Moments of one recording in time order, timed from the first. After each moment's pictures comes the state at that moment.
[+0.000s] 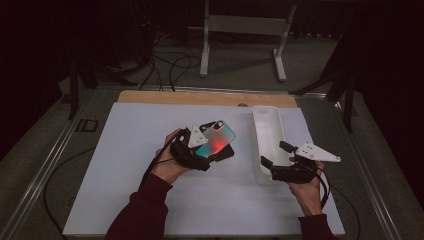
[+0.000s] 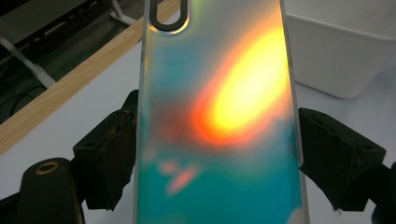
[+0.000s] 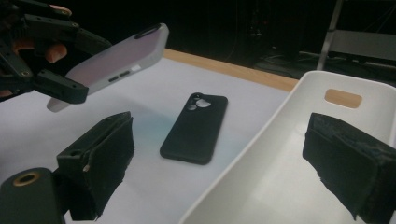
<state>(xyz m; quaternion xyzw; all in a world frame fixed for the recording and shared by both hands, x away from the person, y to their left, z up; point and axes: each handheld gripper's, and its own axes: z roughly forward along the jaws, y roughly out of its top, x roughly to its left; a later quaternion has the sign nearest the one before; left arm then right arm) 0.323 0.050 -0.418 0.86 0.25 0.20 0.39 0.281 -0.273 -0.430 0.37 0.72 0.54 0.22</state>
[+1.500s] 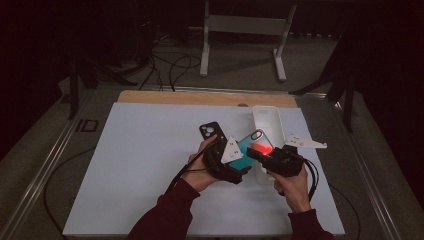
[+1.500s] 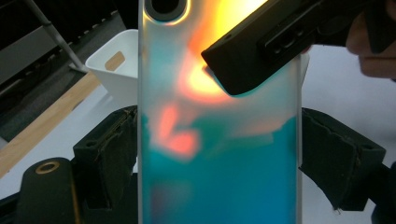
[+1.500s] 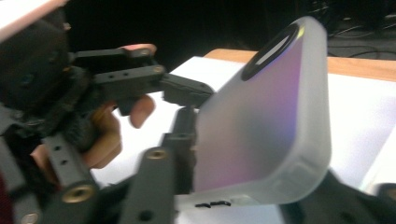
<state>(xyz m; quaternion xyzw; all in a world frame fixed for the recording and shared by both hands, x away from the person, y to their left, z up) 0.297 -0.020 -0.417 0.86 0.16 0.18 0.45 0.292 -0.240 -0.418 0.38 0.72 0.58 0.07</state>
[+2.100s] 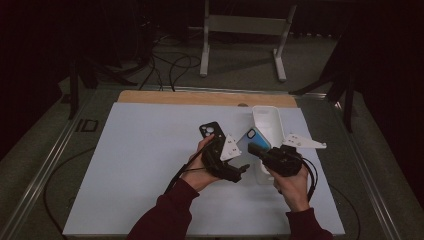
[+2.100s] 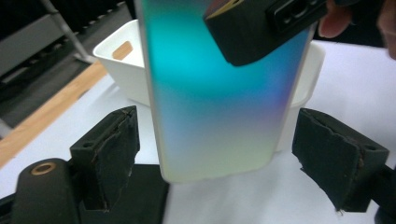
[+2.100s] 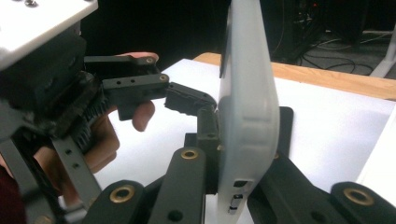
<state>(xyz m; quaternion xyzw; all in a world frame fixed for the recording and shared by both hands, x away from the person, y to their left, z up) 0.303 -0.013 -0.416 0.86 0.18 0.16 0.45 0.288 -0.234 -0.407 0.37 0.72 0.57 0.11</state>
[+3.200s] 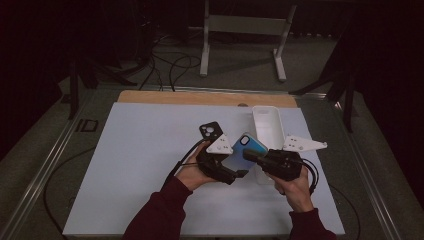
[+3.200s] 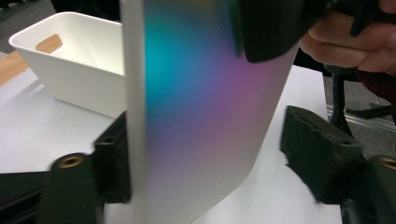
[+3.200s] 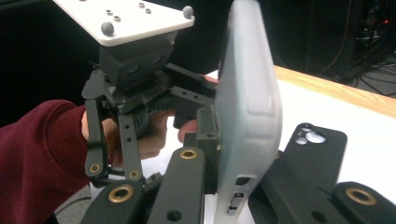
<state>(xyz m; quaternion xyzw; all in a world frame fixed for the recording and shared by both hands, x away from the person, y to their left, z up) 0.306 0.001 -0.418 0.86 0.15 0.05 0.49 0.280 -0.230 -0.396 0.27 0.75 0.60 0.07</state>
